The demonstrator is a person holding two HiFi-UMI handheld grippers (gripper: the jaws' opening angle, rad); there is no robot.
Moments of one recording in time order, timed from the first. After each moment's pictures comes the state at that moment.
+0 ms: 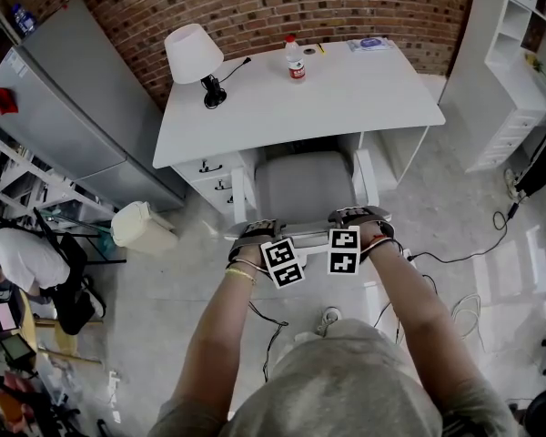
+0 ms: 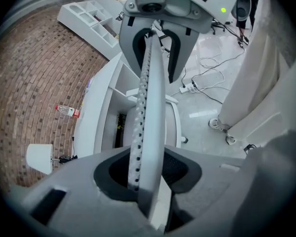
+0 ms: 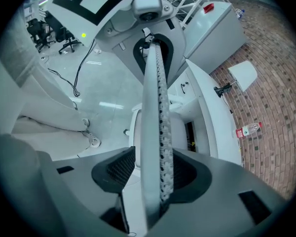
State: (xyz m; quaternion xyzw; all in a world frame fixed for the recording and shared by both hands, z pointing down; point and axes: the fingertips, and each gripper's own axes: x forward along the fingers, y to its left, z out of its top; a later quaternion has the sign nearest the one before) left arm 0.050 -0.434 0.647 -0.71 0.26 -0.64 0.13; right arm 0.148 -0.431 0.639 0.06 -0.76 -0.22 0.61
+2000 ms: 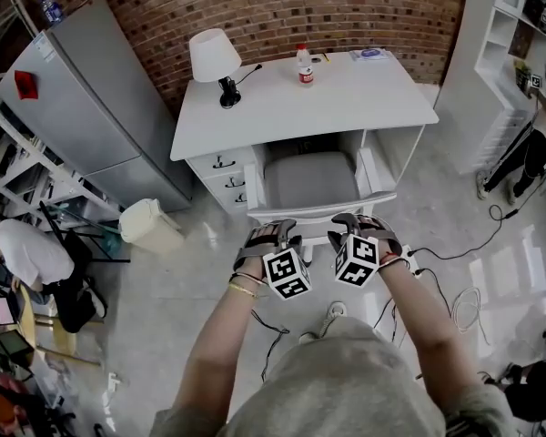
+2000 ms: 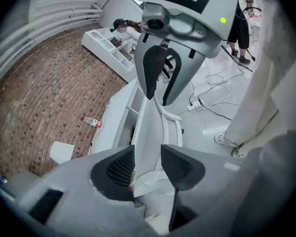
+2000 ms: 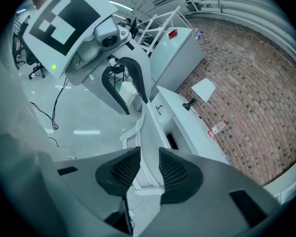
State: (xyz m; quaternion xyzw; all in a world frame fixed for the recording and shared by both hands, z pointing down) left arm 0.046 -0.339 0.560 -0.75 0.33 -0.54 0.19; right arm 0.108 -0.344 0.547 0.23 -0.82 -0.19 0.48
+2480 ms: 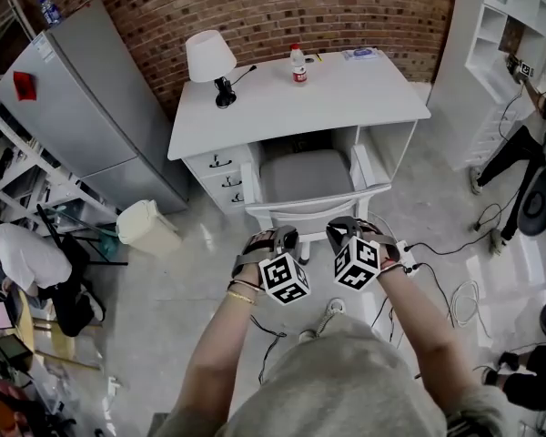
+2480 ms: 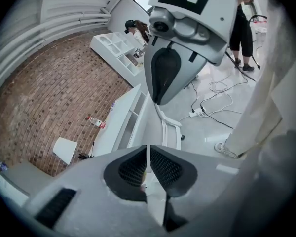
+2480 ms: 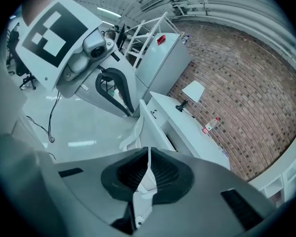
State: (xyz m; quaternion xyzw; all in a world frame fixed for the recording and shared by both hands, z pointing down) left arm 0.047 -0.307 0.545 -0.77 0.36 -0.50 0.18; right arm 0.106 -0.314 0.525 0.28 -0.84 -0.16 0.44
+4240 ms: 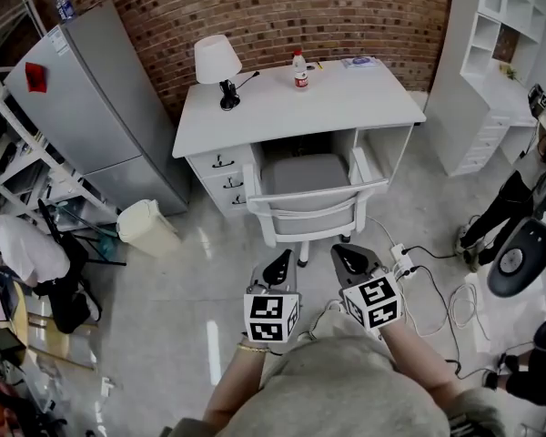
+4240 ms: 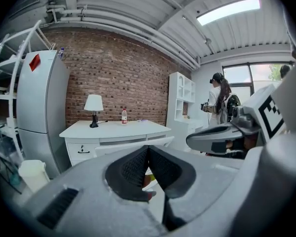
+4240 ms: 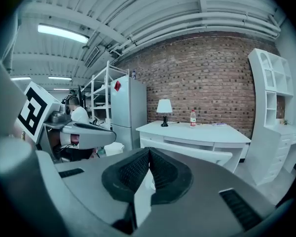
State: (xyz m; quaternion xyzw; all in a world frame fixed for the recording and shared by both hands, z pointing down) left arm 0.027 -0.199 0.461 -0.82 0.56 -0.08 -0.11; right arm 0.121 -0.207 0.458 0.42 -0.89 0.06 0.15
